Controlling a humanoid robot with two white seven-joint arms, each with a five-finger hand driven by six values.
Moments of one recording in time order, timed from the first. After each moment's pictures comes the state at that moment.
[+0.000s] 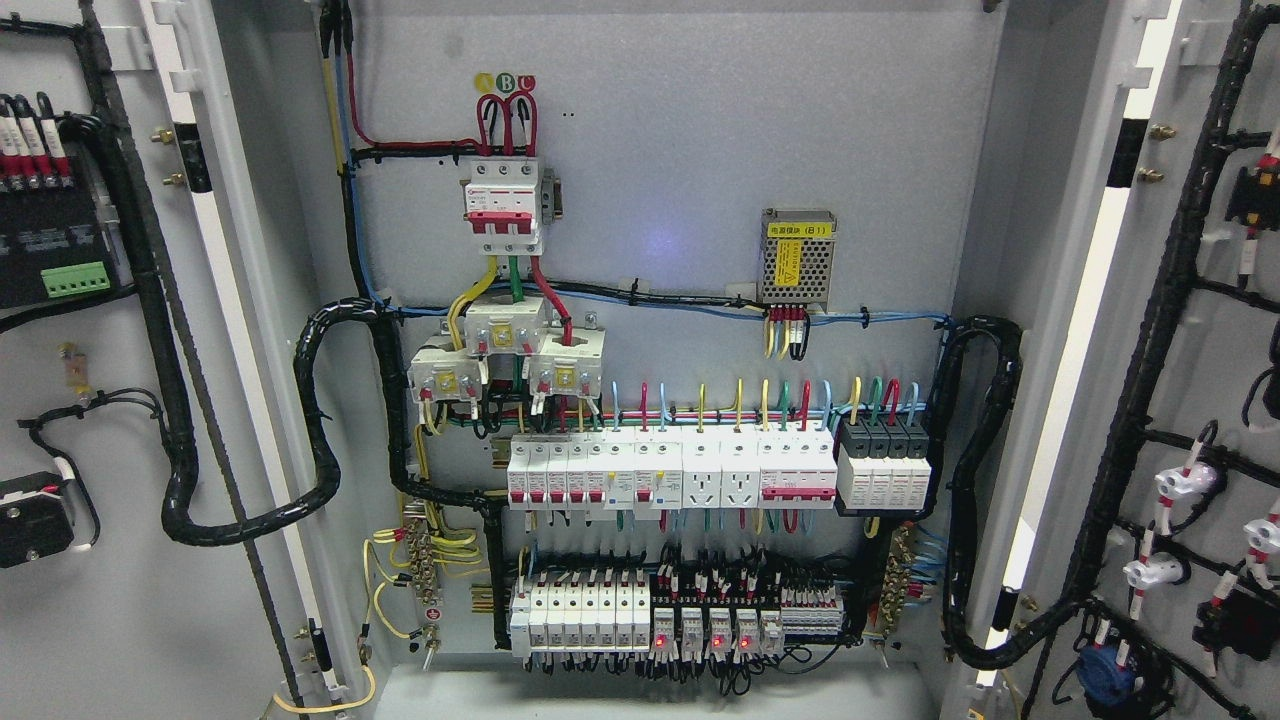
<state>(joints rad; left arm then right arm) 0.15 1.05 0.05 -1.43 1.16 -0.54 -0.03 0.51 -0.41 -0.43 -1.99 -0.86 -0.48 0.45</state>
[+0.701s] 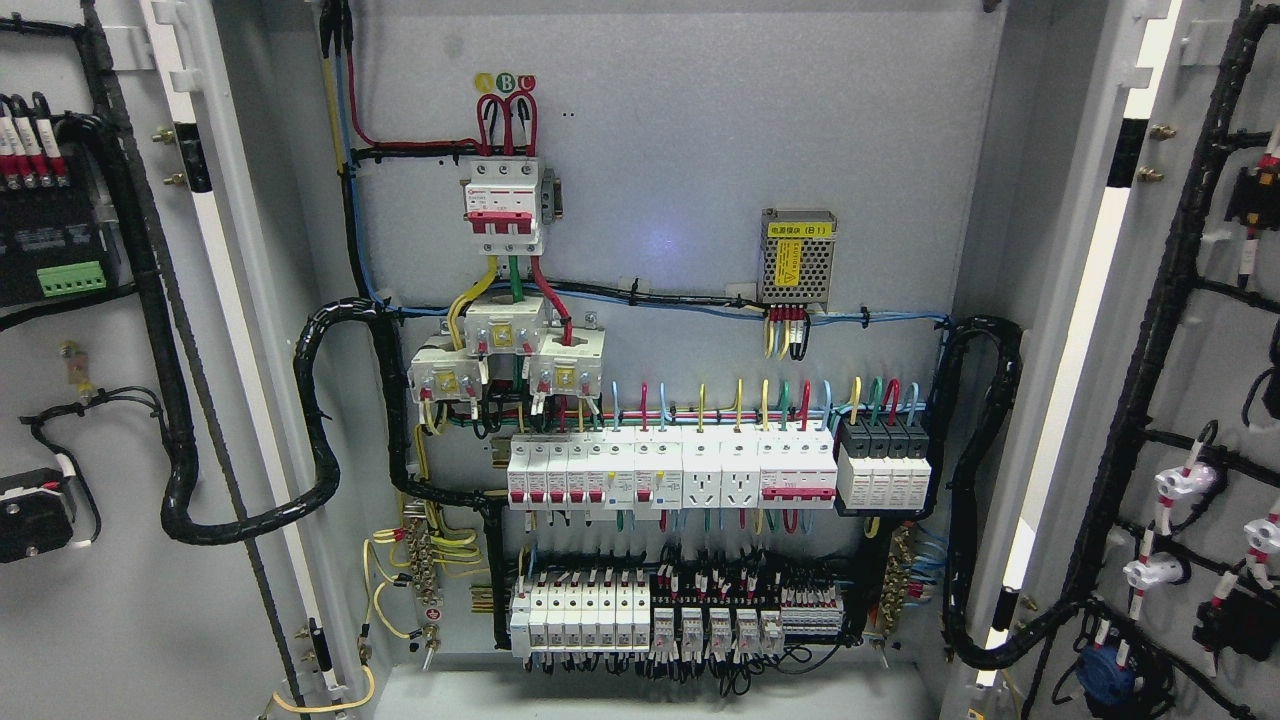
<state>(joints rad) 0.12 1.05 0.04 -1.40 1.17 -0.51 -0.03 0.50 -0.42 -0.38 -2.01 -0.86 -0.48 0.45</state>
